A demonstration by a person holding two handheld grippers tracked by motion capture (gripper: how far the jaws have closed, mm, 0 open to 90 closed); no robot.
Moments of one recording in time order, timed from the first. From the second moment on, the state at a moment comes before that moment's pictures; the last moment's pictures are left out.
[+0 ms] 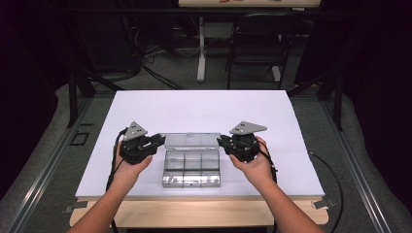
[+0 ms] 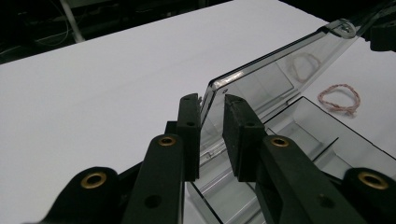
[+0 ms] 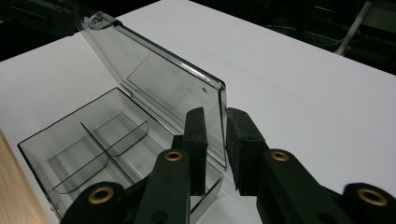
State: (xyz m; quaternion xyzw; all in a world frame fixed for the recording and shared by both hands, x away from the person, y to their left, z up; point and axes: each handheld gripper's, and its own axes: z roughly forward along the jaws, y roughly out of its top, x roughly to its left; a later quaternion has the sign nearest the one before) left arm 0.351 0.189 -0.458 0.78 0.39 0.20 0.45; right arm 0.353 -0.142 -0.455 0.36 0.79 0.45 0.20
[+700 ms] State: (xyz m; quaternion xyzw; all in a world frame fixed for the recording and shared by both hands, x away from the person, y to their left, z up) left arm 0.361 0.188 -0.460 0.78 0.39 0.19 0.46; right arm 0.362 -0.143 -0.460 0.36 0.78 0.47 0.21
